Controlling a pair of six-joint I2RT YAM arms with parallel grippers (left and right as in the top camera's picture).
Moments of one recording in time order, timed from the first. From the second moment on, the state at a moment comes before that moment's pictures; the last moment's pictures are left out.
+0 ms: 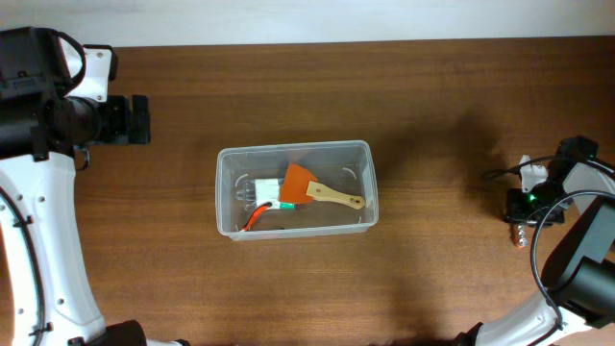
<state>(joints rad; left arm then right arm) 0.20 1.60 1.92 -1.30 0.08 0.21 -0.56 1.92 1.19 -0.83 -0.02 -0.44</state>
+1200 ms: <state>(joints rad) 0.20 1.60 1.92 -1.30 0.08 0.21 -0.52 1.93 1.32 -0.94 -0.11 -0.44</state>
